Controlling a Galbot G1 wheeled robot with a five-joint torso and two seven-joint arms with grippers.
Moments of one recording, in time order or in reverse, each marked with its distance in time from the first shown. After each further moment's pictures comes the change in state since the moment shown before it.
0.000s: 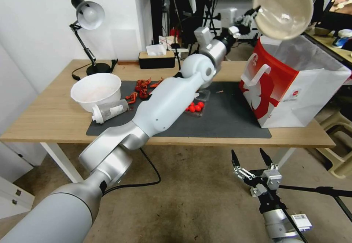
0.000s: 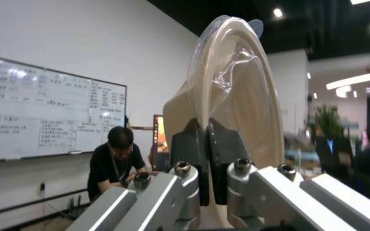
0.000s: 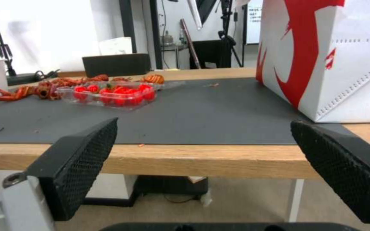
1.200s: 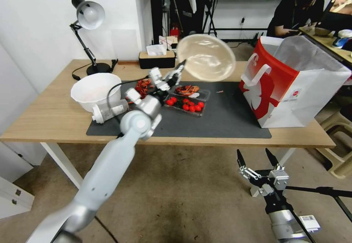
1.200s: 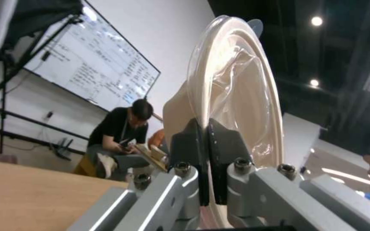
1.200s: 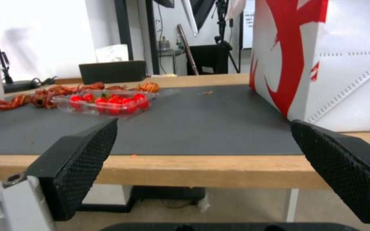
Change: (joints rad) left arm 0.506 0.288 -0.296 -0.395 -0.249 0.134 0.117; right arm -0.018 -0.005 0.027 0.022 0.026 0.006 -0.005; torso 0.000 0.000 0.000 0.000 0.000
